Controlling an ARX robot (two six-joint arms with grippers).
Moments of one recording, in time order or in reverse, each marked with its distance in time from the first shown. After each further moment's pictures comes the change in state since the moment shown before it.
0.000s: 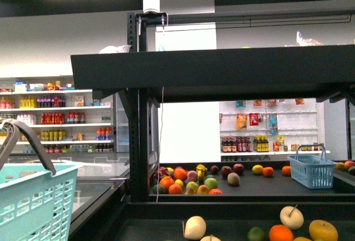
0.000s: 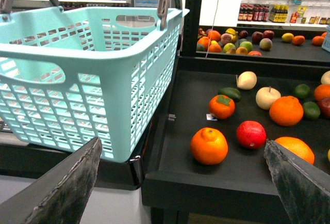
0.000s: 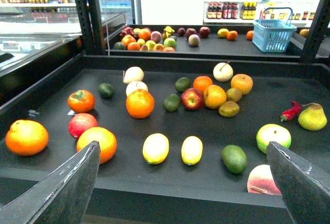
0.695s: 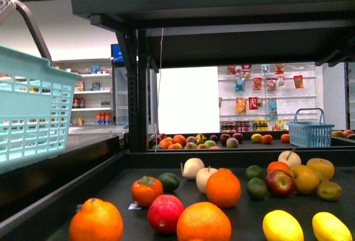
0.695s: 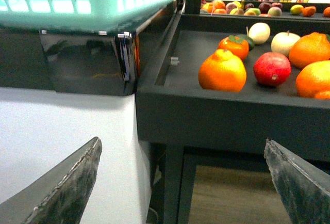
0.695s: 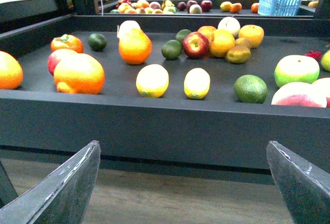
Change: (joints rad) left arm 0.000 0.000 0.000 0.000 0.000 0.000; right arm 0.000 0.000 0.000 0.000 -0.001 0.000
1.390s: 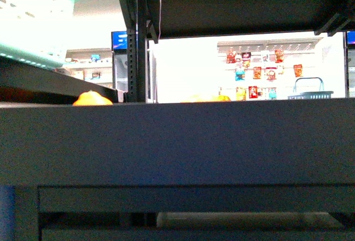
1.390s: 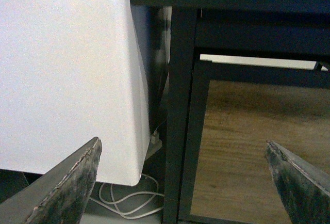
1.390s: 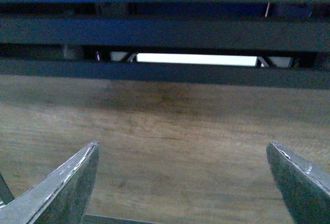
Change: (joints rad) left arm 0.000 0.000 0.000 0.000 0.000 0.000; right arm 0.000 0.000 0.000 0.000 0.000 0.000
